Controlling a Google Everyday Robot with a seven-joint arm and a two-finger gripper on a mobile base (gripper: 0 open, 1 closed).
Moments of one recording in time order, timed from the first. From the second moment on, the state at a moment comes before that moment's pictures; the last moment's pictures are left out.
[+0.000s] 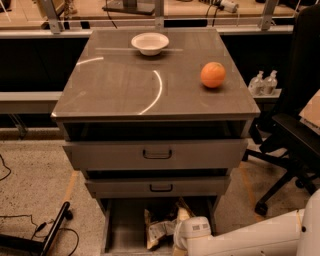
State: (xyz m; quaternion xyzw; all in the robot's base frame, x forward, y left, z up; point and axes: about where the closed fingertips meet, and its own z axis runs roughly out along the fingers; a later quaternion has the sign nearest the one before) arm 0.452 -0.074 0.312 -0.62 0.75 -0.05 0.21
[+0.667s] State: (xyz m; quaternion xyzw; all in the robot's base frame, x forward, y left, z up) arm 0.467 -0.069 0.297 -0.61 0.75 -0.03 0.23
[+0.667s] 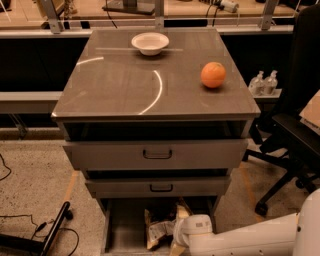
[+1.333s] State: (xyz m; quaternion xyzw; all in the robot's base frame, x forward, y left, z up) arm 0.517 -0.051 0.258 -0.60 0.75 0.03 0.29
